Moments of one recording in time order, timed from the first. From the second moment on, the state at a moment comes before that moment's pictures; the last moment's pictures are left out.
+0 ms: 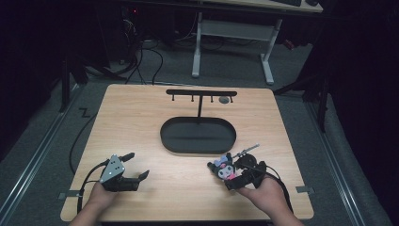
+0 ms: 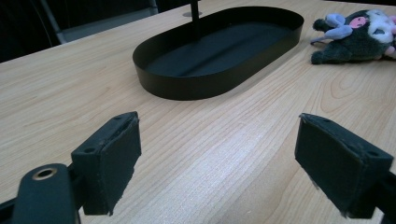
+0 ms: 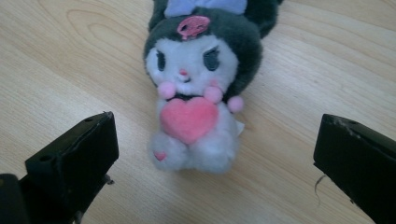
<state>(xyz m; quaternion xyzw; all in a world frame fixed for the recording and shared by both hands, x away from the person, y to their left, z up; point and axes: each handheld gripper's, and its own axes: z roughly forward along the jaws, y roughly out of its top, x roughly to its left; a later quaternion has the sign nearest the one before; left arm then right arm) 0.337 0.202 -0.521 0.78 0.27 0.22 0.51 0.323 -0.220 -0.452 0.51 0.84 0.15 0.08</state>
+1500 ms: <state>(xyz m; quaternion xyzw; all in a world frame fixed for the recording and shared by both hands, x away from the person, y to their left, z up) 0.337 0.201 -0.521 0.79 0.26 0.22 0.51 0.309 -0.212 -0.475 0.52 0.83 0.17 0.14</state>
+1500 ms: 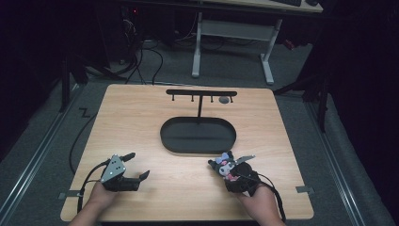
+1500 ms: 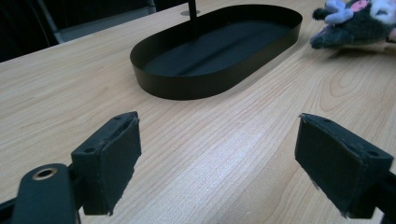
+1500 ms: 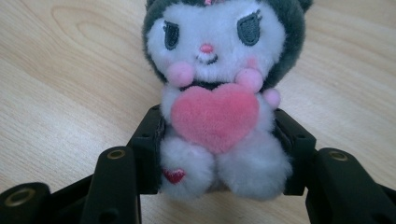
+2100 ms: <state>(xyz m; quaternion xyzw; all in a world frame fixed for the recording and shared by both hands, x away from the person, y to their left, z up) 0.337 0.200 -0.521 0.79 0.26 0.22 0.51 0.317 -0.218 -0.451 0.52 0.81 0.20 0.15</state>
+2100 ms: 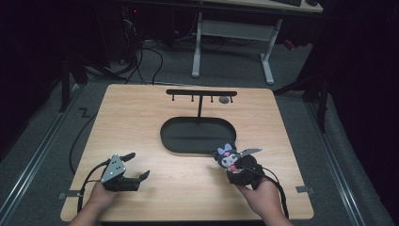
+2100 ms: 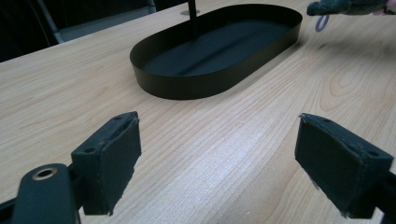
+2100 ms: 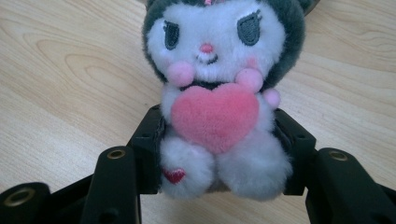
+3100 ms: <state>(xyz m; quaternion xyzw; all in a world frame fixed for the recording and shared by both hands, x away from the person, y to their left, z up) 0.339 0.201 -0.521 0.79 0.26 0.22 0.51 0.367 -0.225 -0.416 0.52 0.81 0.21 0.14</state>
